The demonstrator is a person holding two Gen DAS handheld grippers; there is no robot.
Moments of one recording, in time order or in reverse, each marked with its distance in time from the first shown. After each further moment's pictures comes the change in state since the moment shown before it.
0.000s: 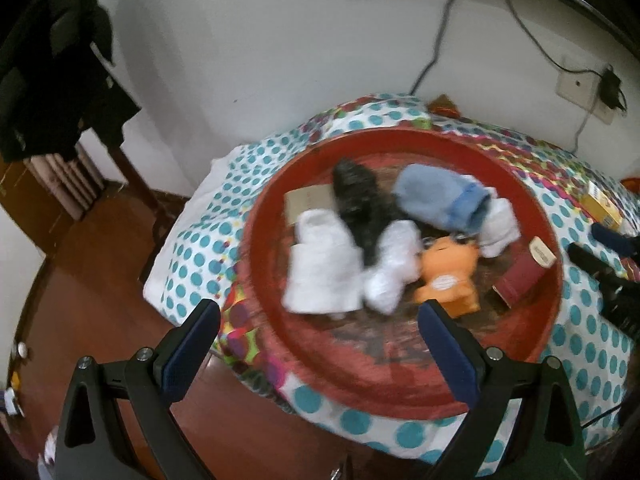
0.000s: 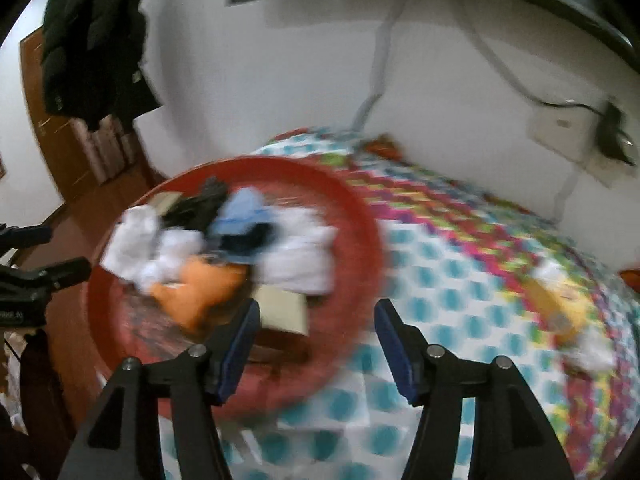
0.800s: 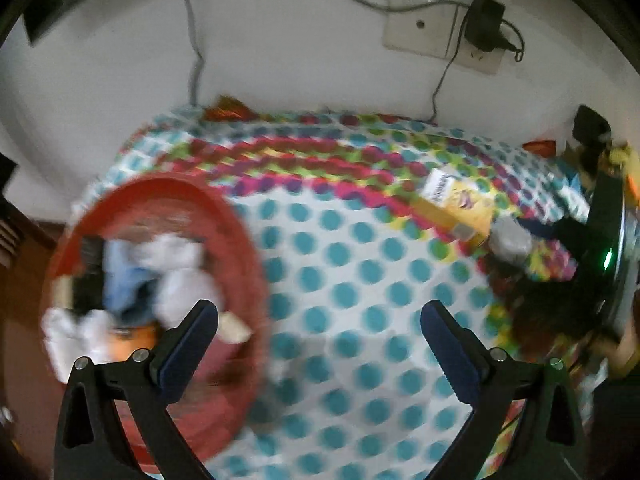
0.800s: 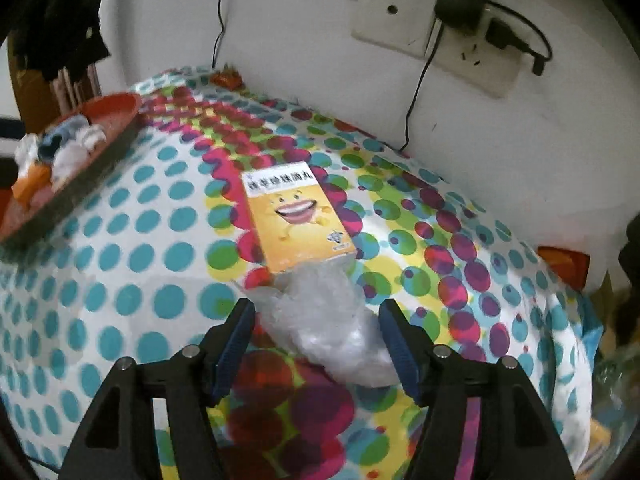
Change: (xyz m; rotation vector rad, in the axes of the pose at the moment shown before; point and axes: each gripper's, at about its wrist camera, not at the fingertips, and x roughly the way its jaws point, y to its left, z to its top) left arm 0.015 -0.262 0.085 0.145 0.163 -0.289; right arm 0.020 -0.244 -0.046 -0.141 0.168 -0.100
